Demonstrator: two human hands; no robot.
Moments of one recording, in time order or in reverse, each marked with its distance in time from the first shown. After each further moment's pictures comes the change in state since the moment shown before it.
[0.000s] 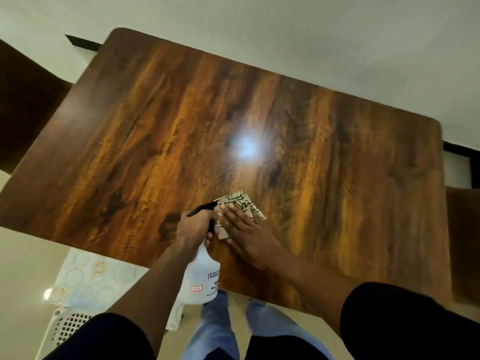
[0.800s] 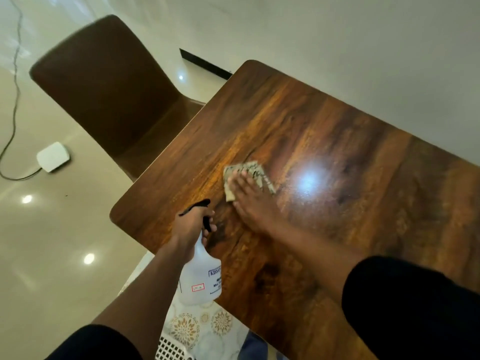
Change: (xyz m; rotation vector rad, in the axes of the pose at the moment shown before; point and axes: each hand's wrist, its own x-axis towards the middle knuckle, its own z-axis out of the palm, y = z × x) left_hand 0.067 0.062 -0.245 -0.358 0.211 -0.060; right_hand 0.319 -0.117 -0.075 -0.005 -0.033 -0.062
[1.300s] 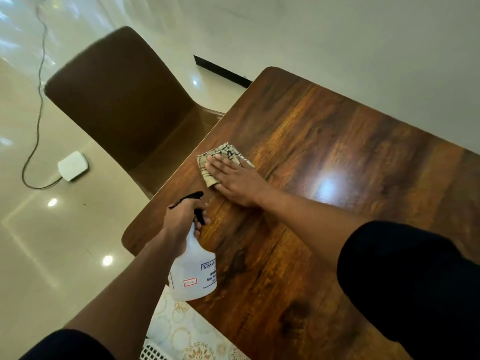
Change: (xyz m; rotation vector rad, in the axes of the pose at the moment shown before) left_hand 0.055 0.071 -0.036 0.037 0.067 0.009; right_hand 0.150 -0.029 -0.041 -0.188 -0.034 -0.304
